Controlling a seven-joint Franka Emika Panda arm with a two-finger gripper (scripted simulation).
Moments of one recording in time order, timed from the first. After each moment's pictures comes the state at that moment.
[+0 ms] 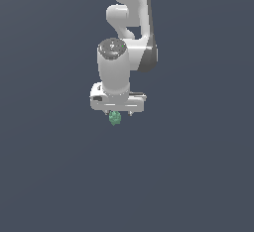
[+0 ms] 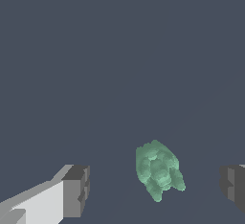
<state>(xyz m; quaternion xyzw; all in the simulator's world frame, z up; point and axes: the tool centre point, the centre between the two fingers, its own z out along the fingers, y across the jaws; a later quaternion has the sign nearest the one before) -0.007 -0.035 0.164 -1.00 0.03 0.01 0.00</state>
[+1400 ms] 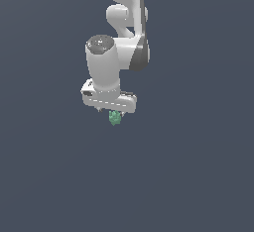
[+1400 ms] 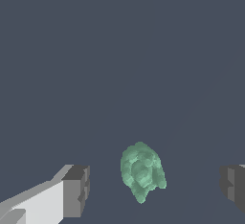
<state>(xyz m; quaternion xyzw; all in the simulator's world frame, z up) -0.009 -0.066 0.168 -0.99 0.11 -0.01 0.00</state>
